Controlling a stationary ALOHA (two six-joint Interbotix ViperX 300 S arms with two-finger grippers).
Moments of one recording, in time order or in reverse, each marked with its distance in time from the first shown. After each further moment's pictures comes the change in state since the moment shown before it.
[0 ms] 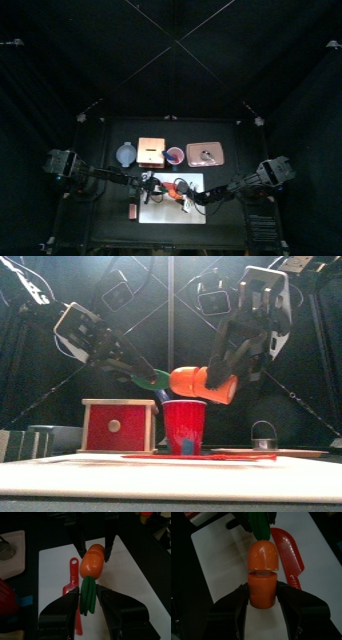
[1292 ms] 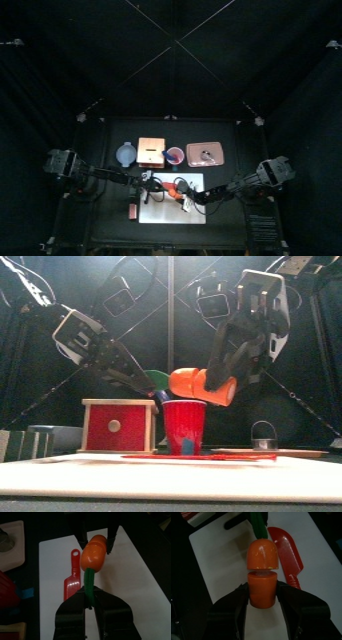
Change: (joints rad) left arm 0.011 -0.002 -0.003 0.006 0.066 0.000; right arm -0.006 0.005 0.002 0.018 0.000 0.000
